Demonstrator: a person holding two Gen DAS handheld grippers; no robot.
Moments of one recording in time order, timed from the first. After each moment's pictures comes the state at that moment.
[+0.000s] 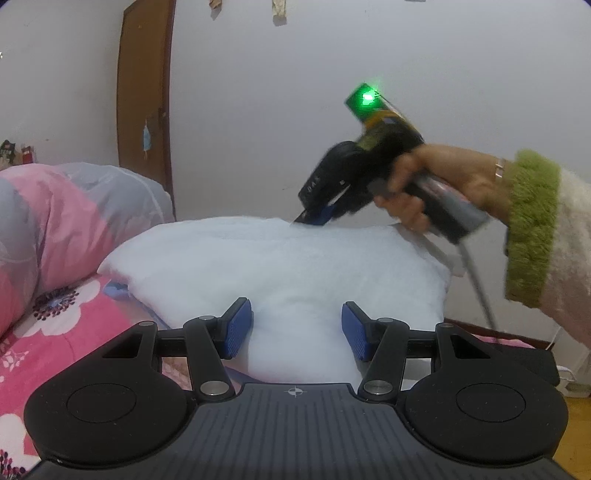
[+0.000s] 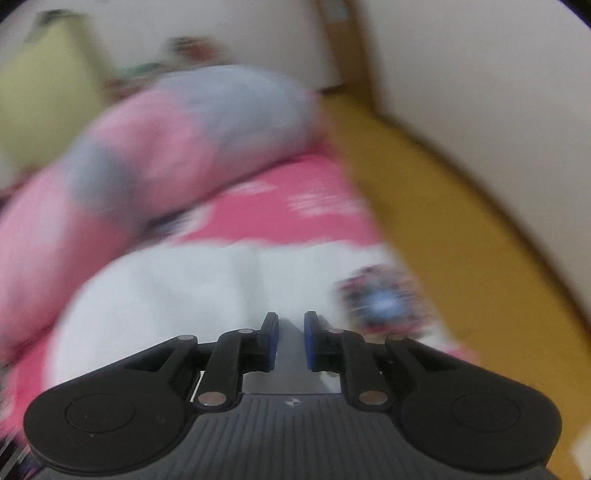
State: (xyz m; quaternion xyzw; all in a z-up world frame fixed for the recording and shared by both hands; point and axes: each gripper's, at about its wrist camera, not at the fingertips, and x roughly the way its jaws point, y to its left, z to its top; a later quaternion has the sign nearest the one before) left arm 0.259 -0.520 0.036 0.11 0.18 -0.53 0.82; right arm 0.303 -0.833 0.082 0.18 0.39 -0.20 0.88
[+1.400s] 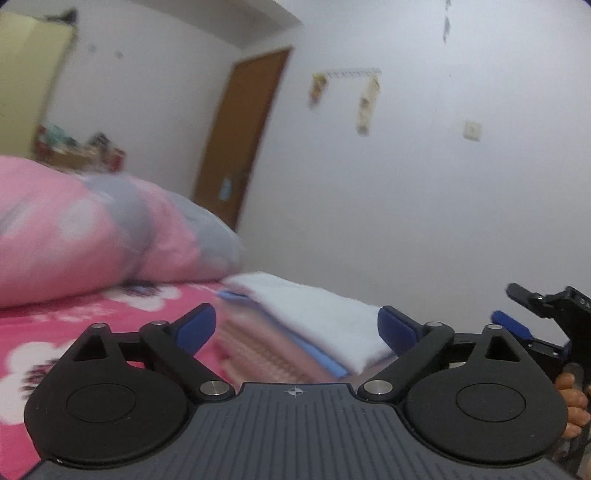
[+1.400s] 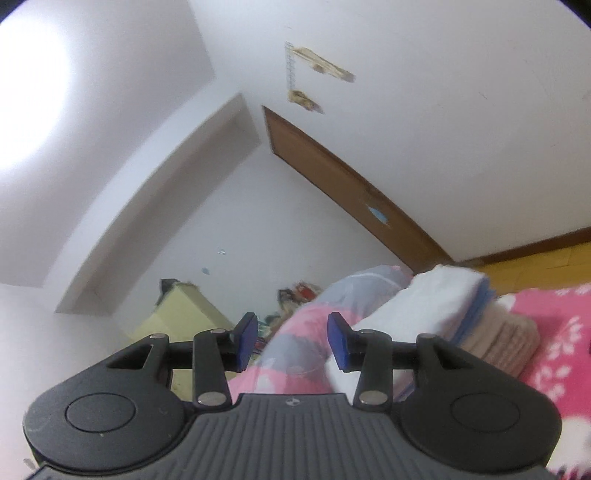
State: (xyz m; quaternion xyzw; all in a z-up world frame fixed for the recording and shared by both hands) left arm 0.148 -0.292 0.102 -0.08 0.12 -0.43 0.89; right arm -0.101 -0.604 0.083 0.41 -0.11 -0.07 0.90
